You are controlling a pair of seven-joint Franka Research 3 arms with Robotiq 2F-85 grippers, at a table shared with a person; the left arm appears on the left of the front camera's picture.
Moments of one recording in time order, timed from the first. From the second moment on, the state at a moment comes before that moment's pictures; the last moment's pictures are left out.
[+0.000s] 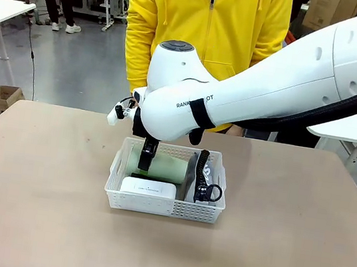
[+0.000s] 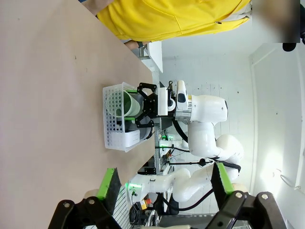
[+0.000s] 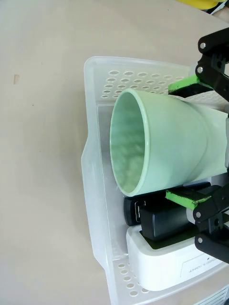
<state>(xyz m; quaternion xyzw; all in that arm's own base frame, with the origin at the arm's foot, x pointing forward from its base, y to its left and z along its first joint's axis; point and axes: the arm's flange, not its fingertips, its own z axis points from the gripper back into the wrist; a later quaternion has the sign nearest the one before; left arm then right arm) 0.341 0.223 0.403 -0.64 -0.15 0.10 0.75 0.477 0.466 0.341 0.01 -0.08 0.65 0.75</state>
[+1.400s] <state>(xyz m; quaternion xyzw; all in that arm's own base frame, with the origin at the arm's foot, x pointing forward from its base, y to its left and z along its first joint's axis) 0.340 0.224 0.403 -0.64 -0.15 0.10 0.75 0.369 0.108 0.484 0.29 -0.19 0.41 0.84</state>
